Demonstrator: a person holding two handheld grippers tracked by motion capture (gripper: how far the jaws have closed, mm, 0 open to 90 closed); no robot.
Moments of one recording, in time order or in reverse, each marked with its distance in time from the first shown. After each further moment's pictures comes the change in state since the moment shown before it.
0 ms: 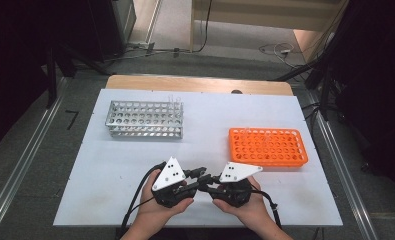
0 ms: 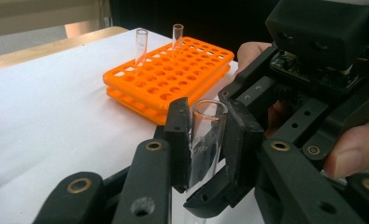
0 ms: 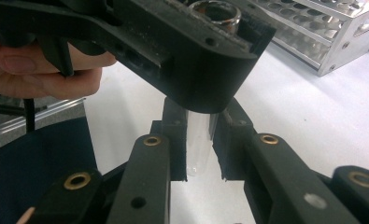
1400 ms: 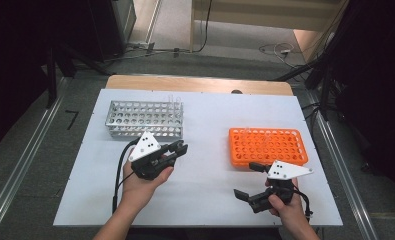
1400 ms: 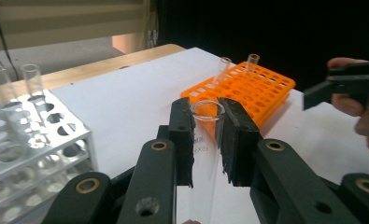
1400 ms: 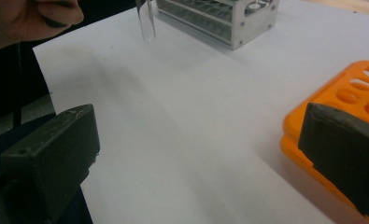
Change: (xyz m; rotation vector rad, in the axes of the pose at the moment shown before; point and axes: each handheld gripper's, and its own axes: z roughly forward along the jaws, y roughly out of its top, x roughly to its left) left arm 0.071 0.018 -0.022 -0.057 0.159 -0.065; right arm -0.043 -0.045 -0.082 -0.068 -0.116 0.117
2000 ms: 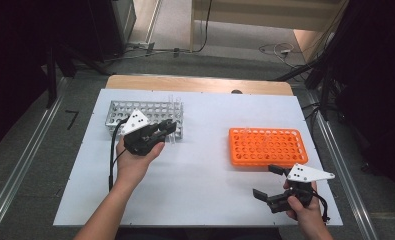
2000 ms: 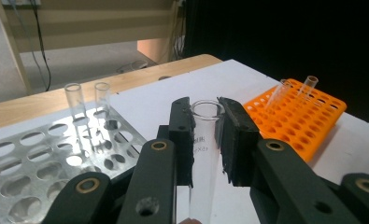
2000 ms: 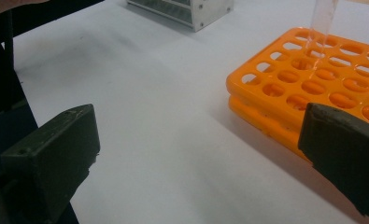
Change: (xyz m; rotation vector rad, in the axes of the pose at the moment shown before) left arm 0.052 0.020 0.013 -0.023 0.083 -0.040; right arm -0.024 -0.024 -0.031 0.004 -0.074 0.051
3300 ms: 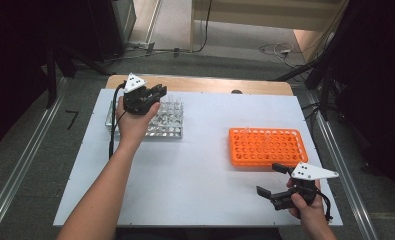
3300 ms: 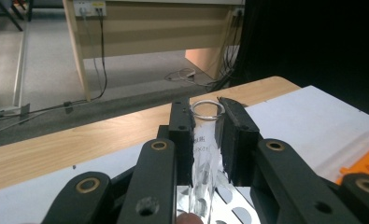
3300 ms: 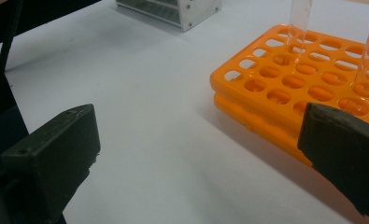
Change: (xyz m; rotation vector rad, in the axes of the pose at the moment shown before) left arm 0.077 0.038 0.056 -0.022 0.193 -0.032; right arm -0.010 -0.003 -0.003 -0.008 -0.019 0.017
